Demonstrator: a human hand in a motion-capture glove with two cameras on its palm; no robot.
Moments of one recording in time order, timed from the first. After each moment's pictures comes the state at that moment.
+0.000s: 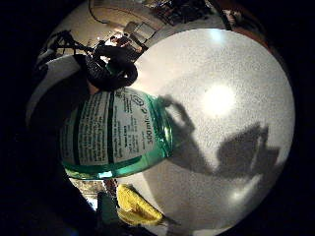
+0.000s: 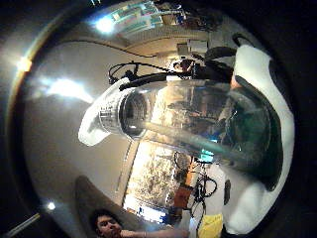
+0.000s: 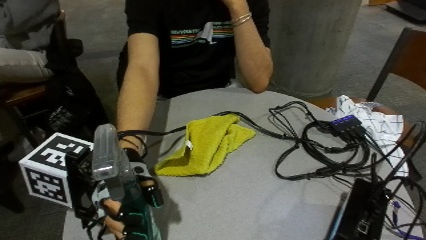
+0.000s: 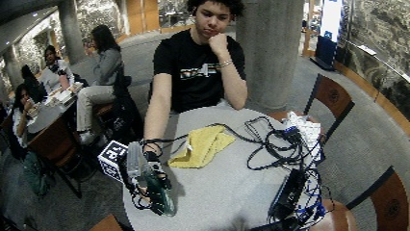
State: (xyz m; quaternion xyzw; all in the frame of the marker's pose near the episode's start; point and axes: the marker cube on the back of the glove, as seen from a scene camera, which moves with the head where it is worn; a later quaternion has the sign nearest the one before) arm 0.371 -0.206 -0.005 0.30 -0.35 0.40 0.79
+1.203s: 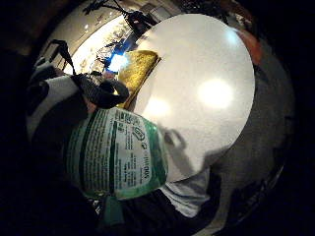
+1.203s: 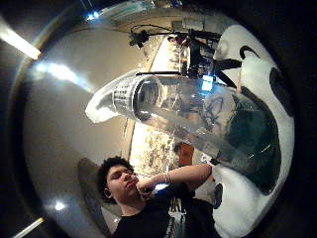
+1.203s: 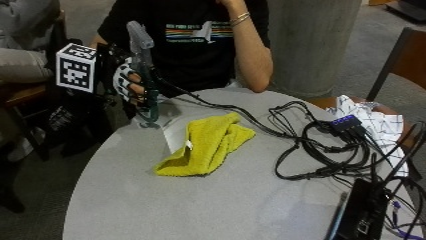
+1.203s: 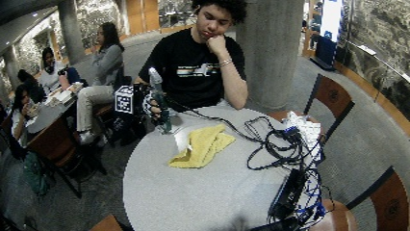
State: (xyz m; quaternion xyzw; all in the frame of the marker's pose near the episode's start) arm 0.161 0.010 -0.071 0.18 -0.35 0.33 0.86
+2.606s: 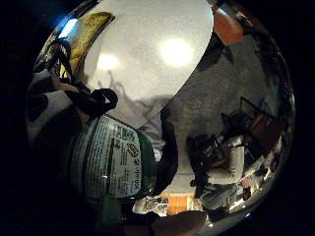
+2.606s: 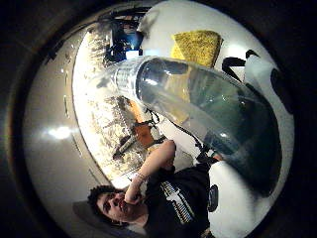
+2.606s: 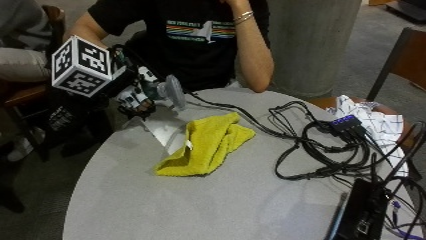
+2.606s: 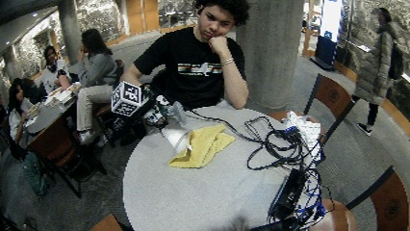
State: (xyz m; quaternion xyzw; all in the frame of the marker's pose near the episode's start) arm 0.181 -0.015 -0.070 -0.18 -0.20 0.42 0.86
